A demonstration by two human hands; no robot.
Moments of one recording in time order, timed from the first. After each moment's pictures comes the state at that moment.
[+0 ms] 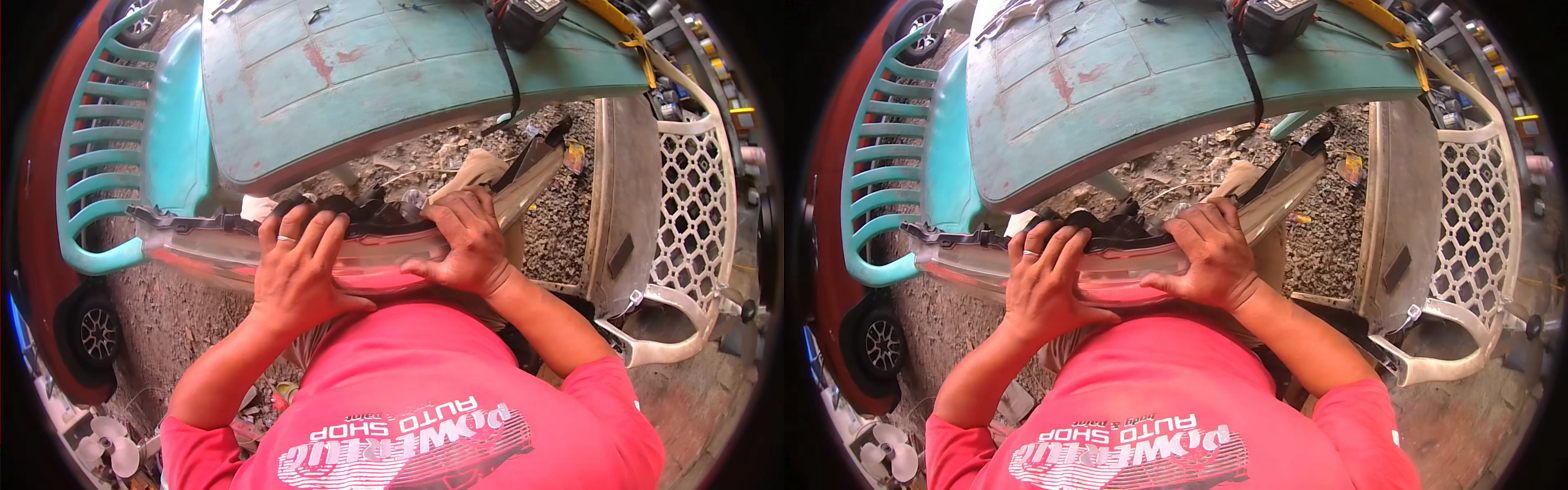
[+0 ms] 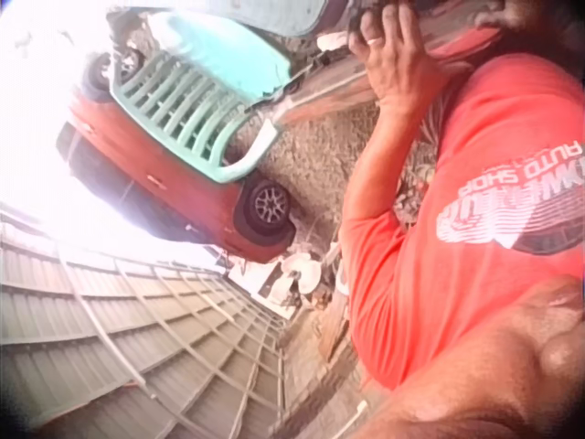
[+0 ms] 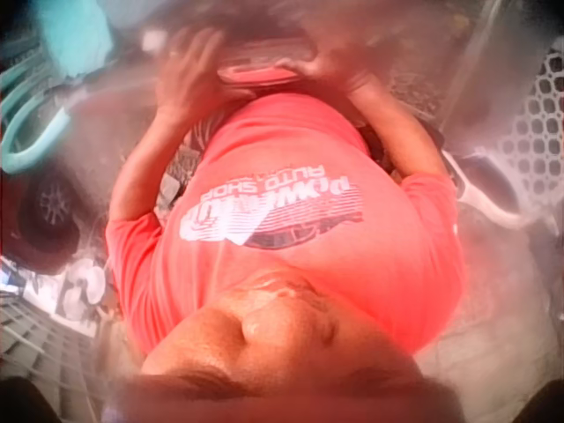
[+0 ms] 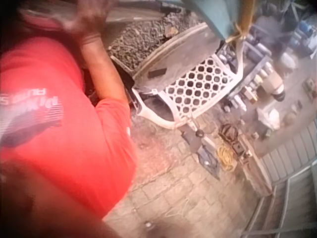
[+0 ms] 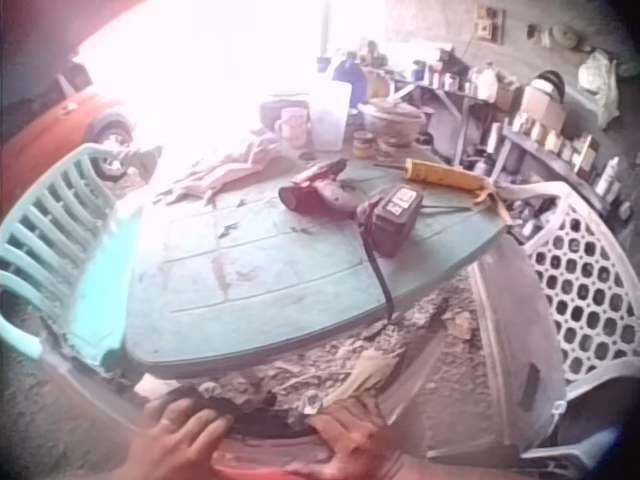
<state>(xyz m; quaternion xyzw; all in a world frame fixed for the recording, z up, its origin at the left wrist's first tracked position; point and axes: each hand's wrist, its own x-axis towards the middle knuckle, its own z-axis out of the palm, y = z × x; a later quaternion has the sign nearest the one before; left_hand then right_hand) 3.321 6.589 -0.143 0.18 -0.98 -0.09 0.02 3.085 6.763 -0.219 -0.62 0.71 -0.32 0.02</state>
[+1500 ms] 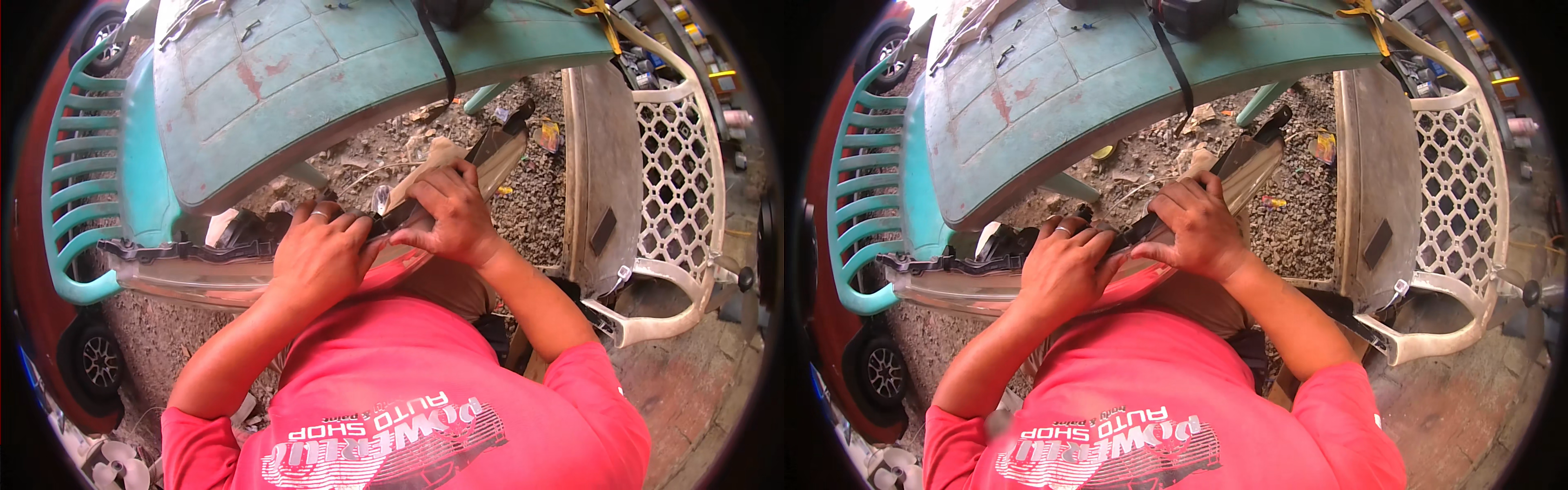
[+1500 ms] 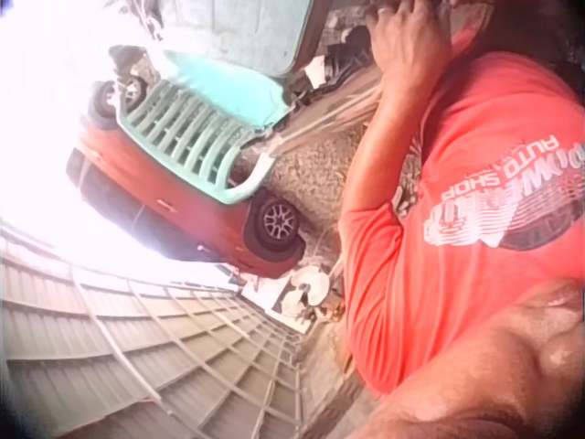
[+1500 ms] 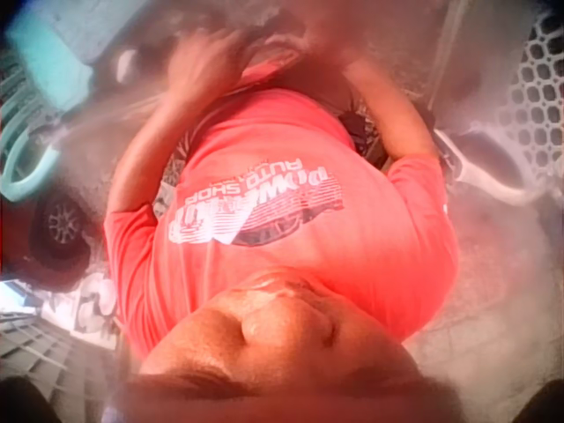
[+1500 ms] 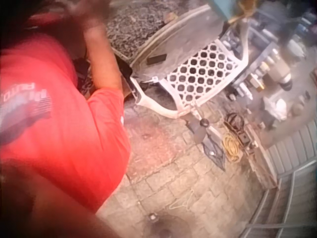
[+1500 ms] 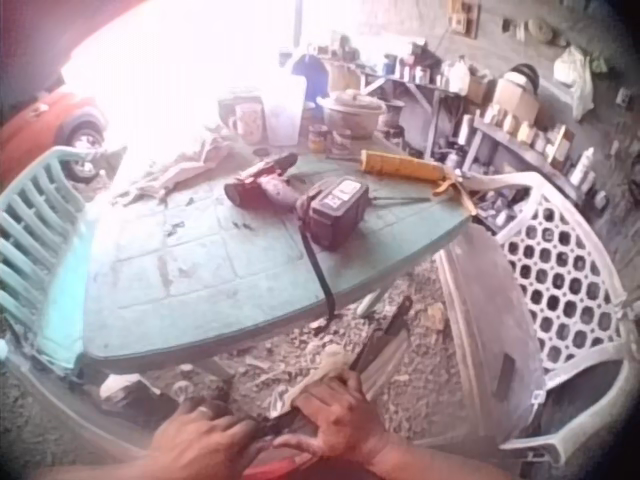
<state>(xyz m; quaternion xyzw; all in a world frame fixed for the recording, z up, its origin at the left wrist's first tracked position) 3.229 6.623 -0.166 0.11 -0.98 -0.14 -0.02 3.024 6.785 -0.232 -0.64 0.71 -0.29 0.00</state>
